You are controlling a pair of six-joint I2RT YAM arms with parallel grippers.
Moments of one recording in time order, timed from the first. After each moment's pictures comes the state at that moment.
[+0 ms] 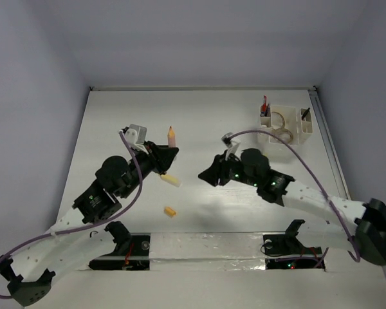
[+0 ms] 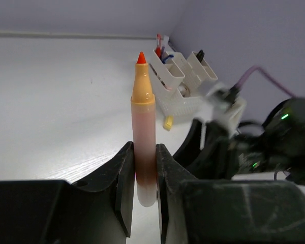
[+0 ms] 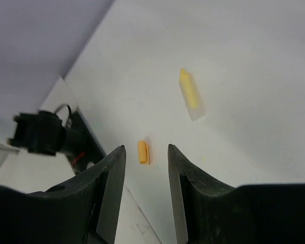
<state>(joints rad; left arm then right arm) -0.84 0.65 0.77 -0.14 -0.19 -0.46 0.85 1.06 0.67 0.16 -0.20 0.59</state>
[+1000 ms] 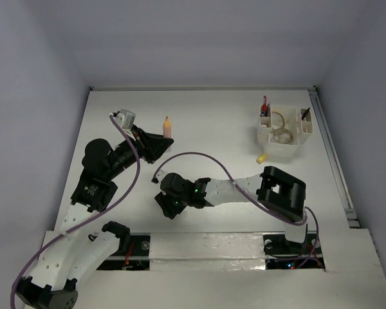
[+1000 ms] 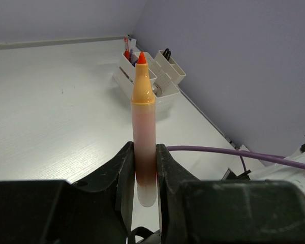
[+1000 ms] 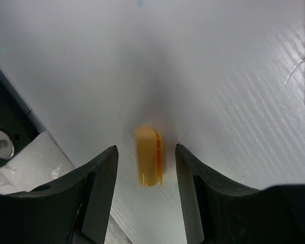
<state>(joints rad) -0.39 0.71 0.83 -0.06 0.45 -0.51 1.24 1.93 1.22 -0.17 -0.02 0.41</state>
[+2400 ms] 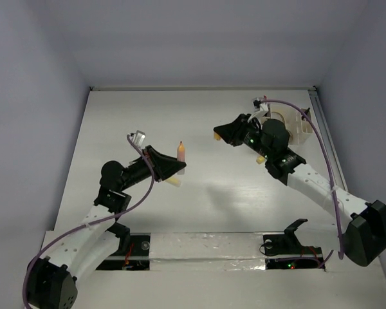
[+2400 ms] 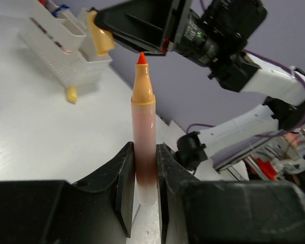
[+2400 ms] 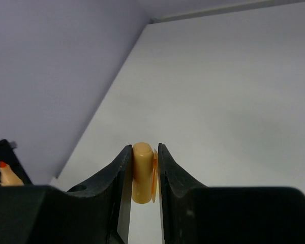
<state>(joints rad) -0.39 0.73 0.37 0.57 0.69 -0.87 0.57 1.17 0.86 0.23 -0.17 0.61</state>
